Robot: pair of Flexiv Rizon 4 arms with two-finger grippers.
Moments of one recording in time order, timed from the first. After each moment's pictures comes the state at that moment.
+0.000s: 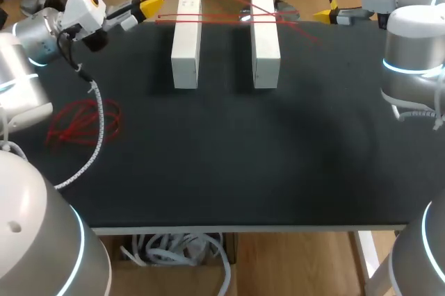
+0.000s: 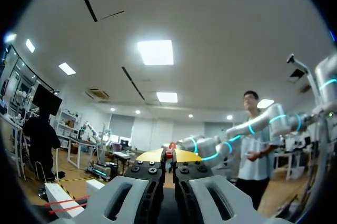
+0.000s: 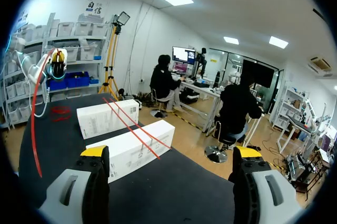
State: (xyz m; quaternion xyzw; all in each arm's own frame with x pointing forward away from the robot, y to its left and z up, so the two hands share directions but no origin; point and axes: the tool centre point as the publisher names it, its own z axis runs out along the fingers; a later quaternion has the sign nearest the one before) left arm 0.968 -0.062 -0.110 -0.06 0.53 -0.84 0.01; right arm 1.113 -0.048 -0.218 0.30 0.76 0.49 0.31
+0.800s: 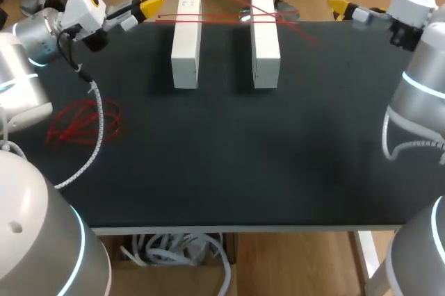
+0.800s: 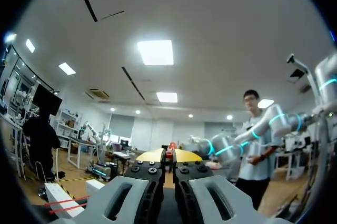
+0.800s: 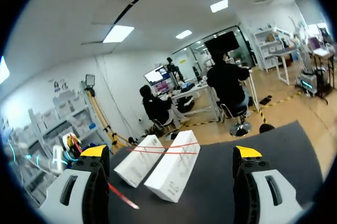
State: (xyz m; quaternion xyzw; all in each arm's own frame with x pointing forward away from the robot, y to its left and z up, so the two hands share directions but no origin) left arm 0.968 -0.062 -0.110 -0.06 0.53 -0.84 0.01; right arm 1.022 -0.055 -0.175 0.53 0.56 0.62 0.16
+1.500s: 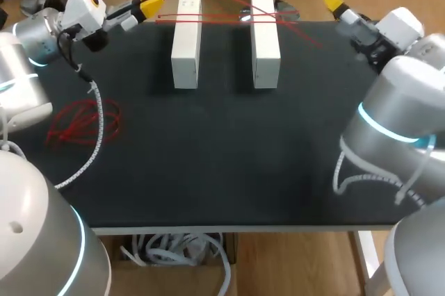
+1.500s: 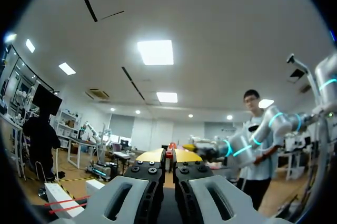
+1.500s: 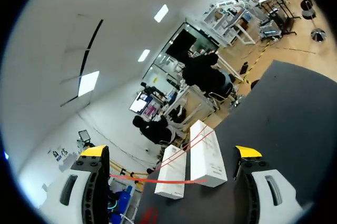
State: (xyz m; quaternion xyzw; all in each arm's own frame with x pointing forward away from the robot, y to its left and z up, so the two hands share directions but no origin) left arm 0.968 -0.062 -0.110 -0.06 0.53 -0.84 0.01; right arm 0.960 -0.015 -0.165 0.67 0.35 0.65 0.08
